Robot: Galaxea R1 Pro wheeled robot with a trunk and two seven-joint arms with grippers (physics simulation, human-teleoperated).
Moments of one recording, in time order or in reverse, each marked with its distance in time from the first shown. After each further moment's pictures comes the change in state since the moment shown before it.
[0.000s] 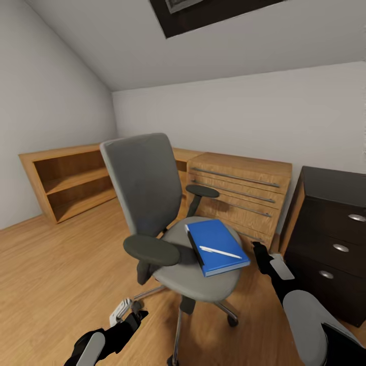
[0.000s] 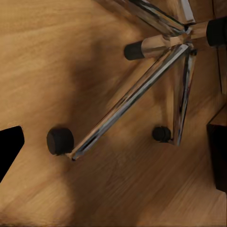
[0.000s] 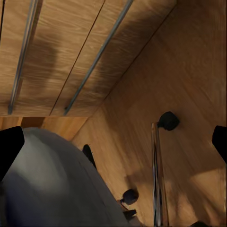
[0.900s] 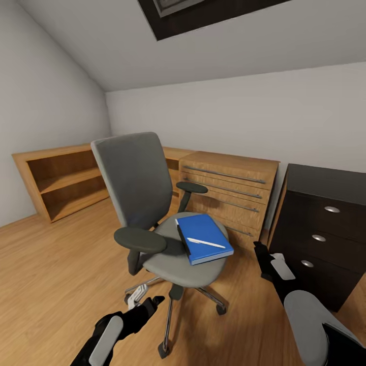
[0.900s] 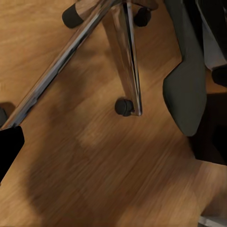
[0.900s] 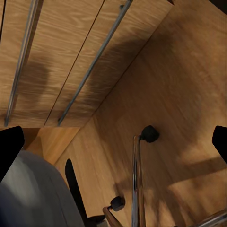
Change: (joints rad) left arm -0.079 -0.047 -0.104 0.012 0.004 -0.022 -0.019; right arm 0.001 -0.006 0.005 -0.004 0.010 -0.002 0.000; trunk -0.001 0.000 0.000
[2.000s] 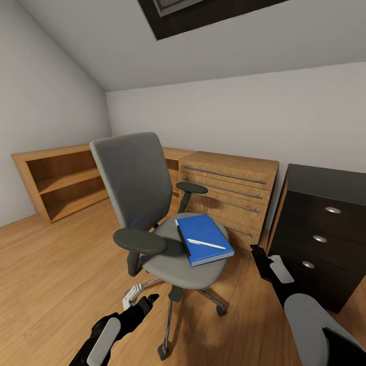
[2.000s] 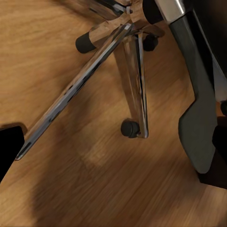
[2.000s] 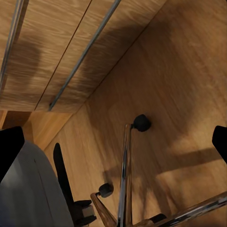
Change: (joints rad) left arm -0.002 0.008 0.021 0.028 -0.001 -0.087 -0.002; right arm 0.020 0.000 0.021 -0.004 0.036 0.053 0.009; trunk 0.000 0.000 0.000
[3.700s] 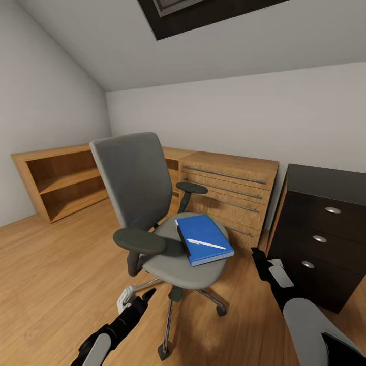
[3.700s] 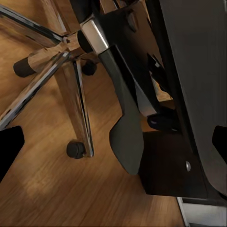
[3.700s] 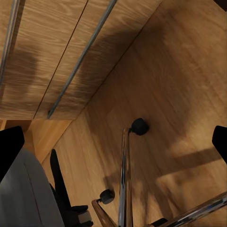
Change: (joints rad) left arm 0.088 0.017 0.044 -0.046 0.030 -0.103 -0.329; right arm 0.025 0.010 0.010 -0.005 -0.045 -0.053 -0.001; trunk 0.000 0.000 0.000
